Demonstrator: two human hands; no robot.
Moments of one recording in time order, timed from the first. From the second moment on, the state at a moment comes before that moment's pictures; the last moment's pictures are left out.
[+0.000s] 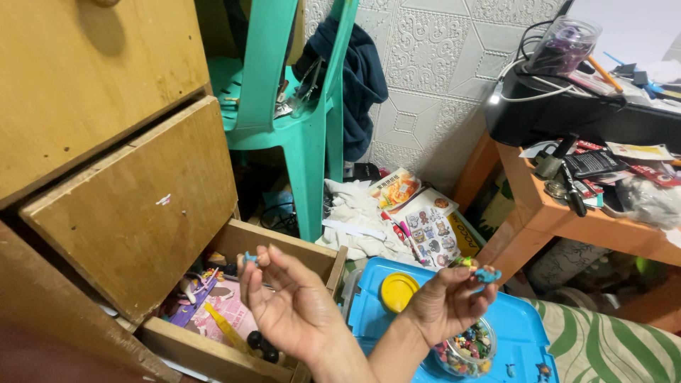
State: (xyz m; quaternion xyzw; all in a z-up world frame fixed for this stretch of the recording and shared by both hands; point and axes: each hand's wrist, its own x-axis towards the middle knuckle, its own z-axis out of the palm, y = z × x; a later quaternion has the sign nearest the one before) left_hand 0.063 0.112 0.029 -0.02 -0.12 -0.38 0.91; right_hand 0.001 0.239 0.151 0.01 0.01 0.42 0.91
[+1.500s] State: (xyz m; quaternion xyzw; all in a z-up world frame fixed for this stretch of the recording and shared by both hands) left_hand 0.063 0.318 -0.044 -0.24 -0.24 0.03 0.94; right_hand 0.042 0.065 0.059 0.24 0.08 0.16 0.96
